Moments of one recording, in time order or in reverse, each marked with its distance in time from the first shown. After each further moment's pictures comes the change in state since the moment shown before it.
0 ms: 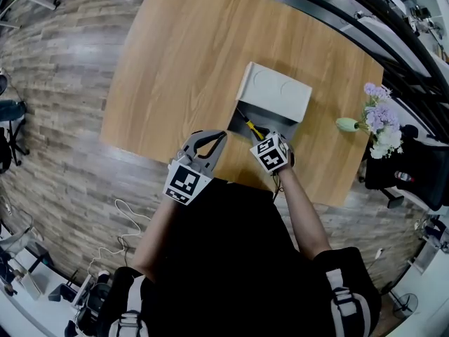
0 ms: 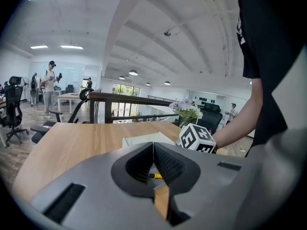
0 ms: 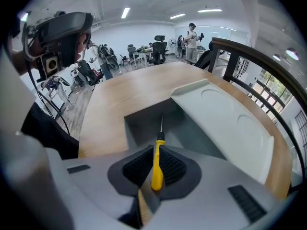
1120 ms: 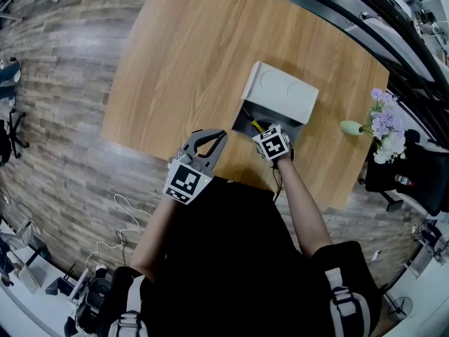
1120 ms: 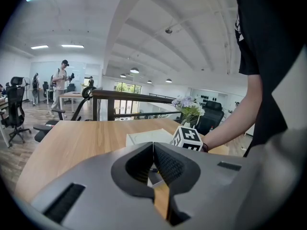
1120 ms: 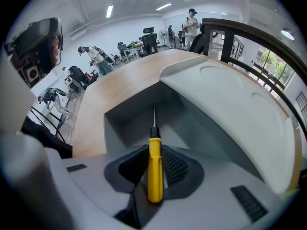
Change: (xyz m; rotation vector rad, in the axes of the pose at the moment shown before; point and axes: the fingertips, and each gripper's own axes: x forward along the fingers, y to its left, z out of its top) left arm -0.005 0.013 -0.013 0.000 0.031 0.017; right arm 0.044 -0.013 -0.015 0.141 0.080 0.036
